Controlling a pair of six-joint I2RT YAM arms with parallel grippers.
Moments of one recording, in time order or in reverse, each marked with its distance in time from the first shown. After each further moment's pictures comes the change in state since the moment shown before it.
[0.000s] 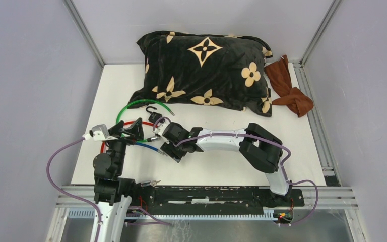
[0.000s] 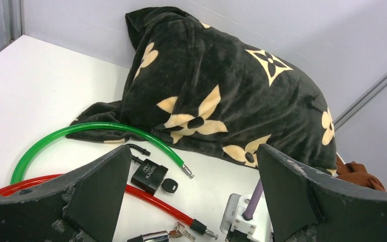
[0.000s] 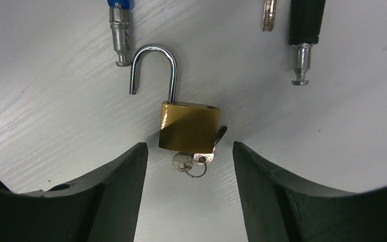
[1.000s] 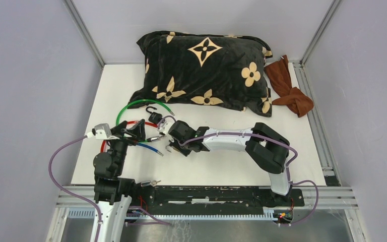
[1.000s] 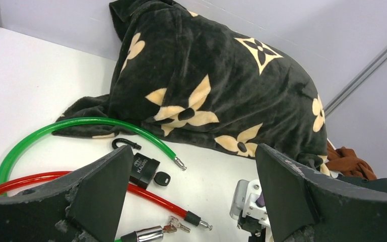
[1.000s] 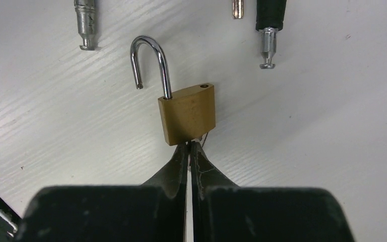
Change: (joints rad) left arm 0.005 0.009 0.000 -0.010 0.064 -0.002; right arm -0.021 -0.056 -0.095 0.063 0.004 -0.047
